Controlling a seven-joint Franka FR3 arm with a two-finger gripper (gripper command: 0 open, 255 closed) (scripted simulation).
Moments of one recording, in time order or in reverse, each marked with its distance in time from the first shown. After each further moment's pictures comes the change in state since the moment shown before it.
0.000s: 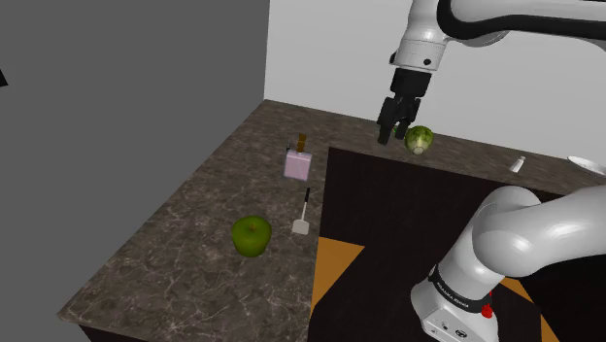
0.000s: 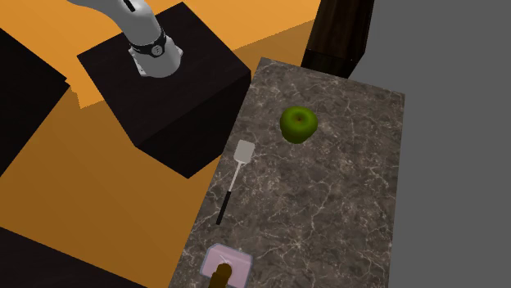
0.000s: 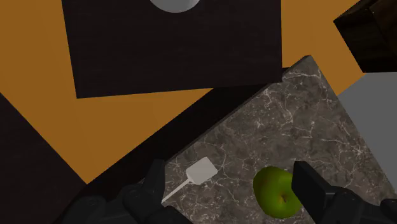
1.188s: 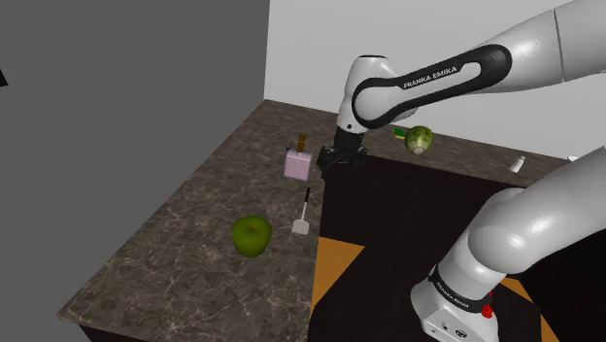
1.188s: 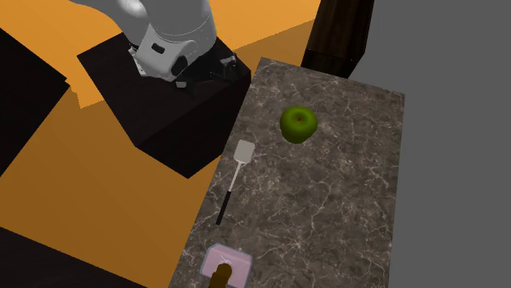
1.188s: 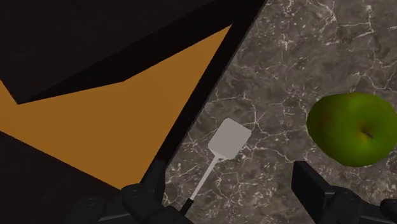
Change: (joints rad) arm -0.098 0.389 0.152 -0.180 0.032 0.640 0.368
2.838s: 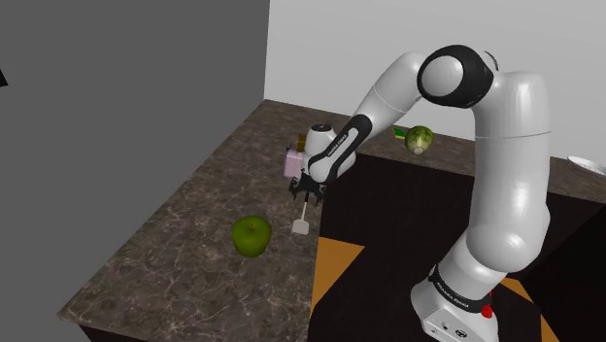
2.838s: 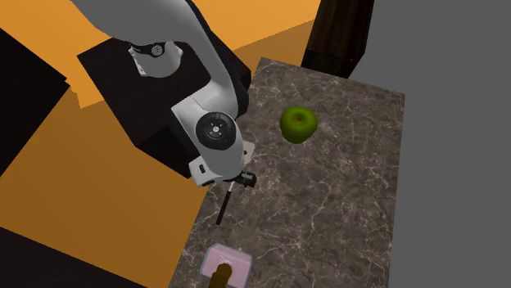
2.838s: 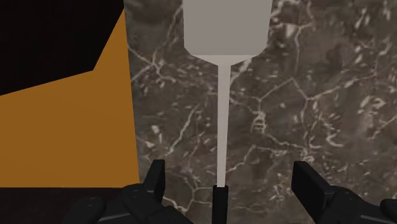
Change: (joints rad) arm -0.026 0.882 -0.111 0.341 -0.309 0.596 0.644
